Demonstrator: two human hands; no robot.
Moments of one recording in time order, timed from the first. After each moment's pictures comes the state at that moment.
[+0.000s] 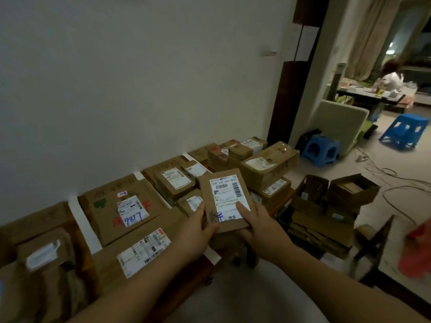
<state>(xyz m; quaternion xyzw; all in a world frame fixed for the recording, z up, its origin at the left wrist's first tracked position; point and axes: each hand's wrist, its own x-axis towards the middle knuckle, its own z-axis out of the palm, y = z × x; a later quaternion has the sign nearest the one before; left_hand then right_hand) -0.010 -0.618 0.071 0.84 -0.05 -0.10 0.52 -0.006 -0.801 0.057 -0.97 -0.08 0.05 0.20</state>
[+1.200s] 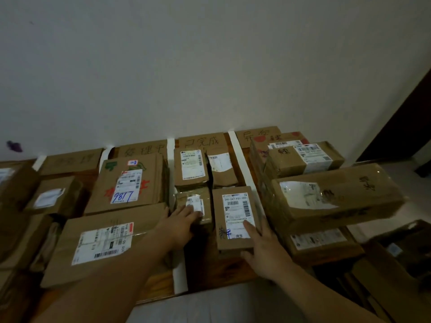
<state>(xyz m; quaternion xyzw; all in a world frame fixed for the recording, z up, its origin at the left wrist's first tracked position) 0.170 -0.649 -0.058 0.97 0.11 -0.20 0.07 0.233 -0.895 -0.070 -0.92 -0.27 0.25 0.14</state>
